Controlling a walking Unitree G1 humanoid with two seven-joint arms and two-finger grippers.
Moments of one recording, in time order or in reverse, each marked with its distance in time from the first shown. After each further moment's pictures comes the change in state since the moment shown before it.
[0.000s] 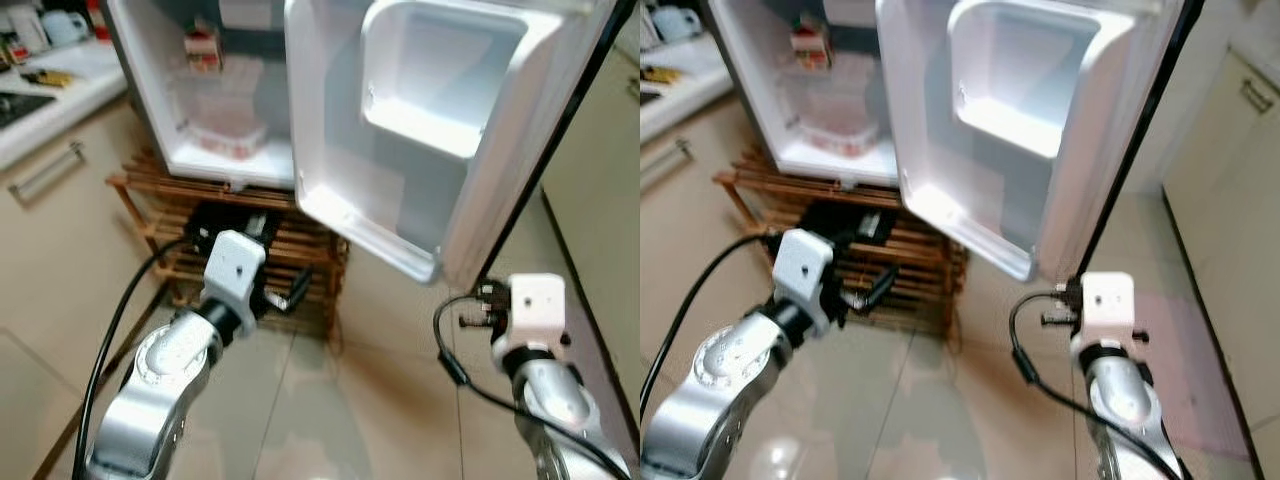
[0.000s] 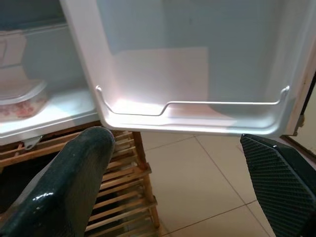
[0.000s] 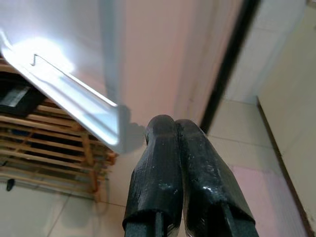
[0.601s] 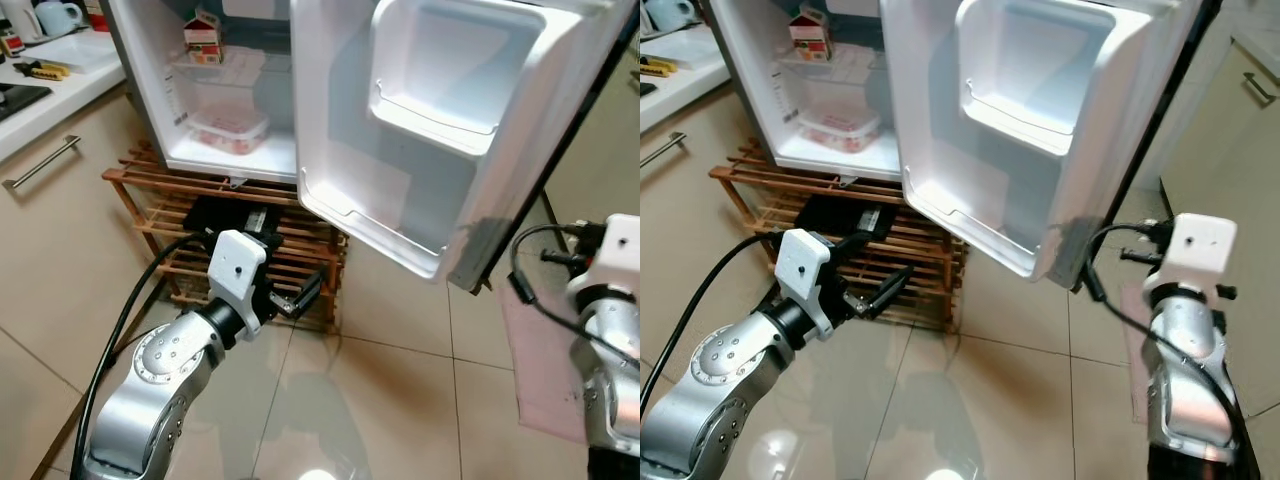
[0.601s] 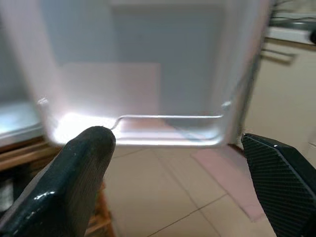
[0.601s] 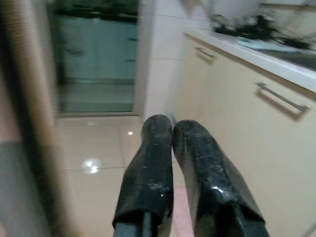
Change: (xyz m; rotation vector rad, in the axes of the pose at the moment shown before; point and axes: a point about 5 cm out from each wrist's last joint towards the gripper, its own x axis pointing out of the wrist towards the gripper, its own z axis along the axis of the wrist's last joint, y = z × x) left arm 0.000 -0.009 0.011 -0.066 -0.066 -0.203; right arm 0.049 -0.095 0.051 0.055 -0.143 -0.399
